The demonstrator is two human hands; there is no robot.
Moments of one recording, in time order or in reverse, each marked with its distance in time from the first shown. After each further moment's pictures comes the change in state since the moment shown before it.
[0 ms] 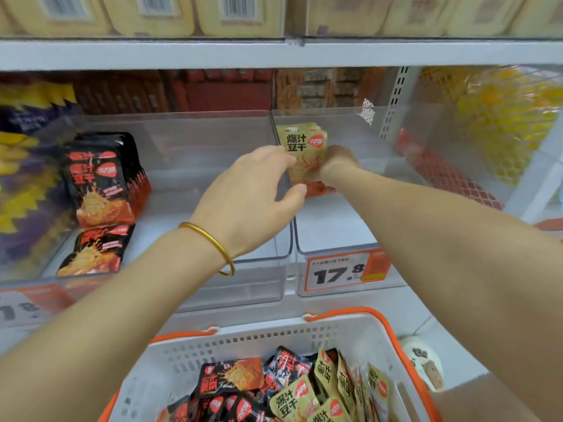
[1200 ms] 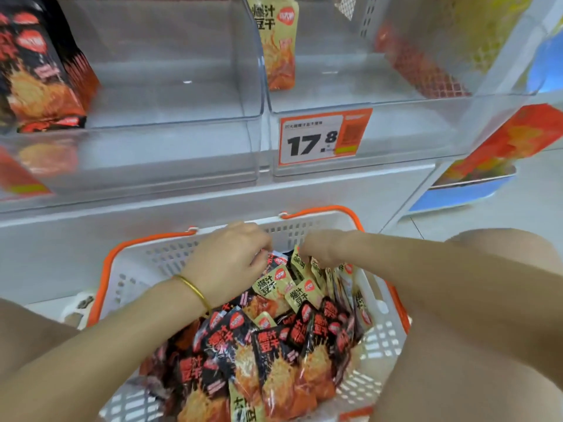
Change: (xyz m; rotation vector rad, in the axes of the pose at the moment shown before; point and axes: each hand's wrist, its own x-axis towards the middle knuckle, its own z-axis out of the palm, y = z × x) left_hand -0.161 -0.007 0.106 -0.095 -0.448 0.073; right_hand -0.185 0.143 0.145 -0.774 -0.823 -0.403
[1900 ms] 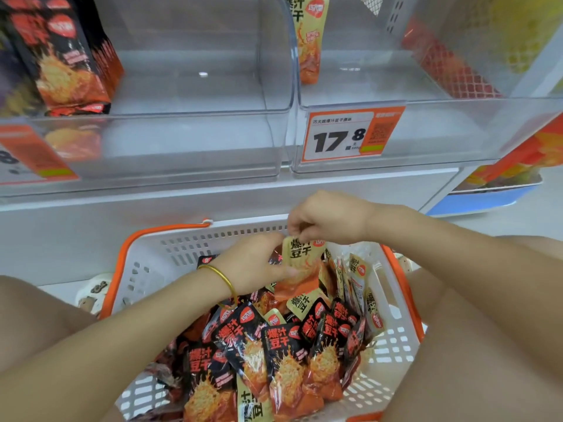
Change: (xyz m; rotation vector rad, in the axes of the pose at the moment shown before) left_hand 0.009 -0.004 0.016 -0.282 -0.265 -0.221; right_hand -0.064 -0.027 -0.076 0.120 0.332 -0.256
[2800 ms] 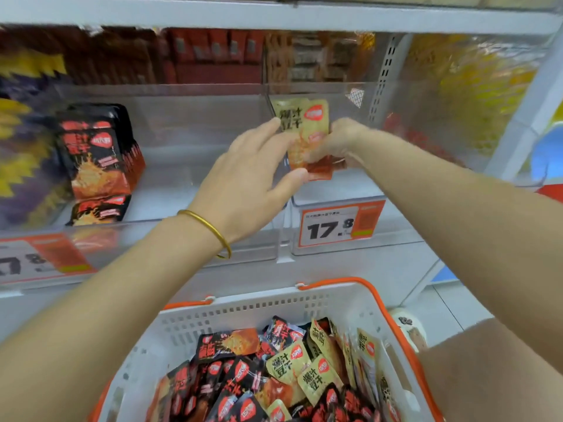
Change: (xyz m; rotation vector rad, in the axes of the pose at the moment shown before) left_hand 0.017 0.065 -0.152 0.321 0.740 0.308; right_hand 0.038 0.073 -0.160 0.965 0.630 0.500
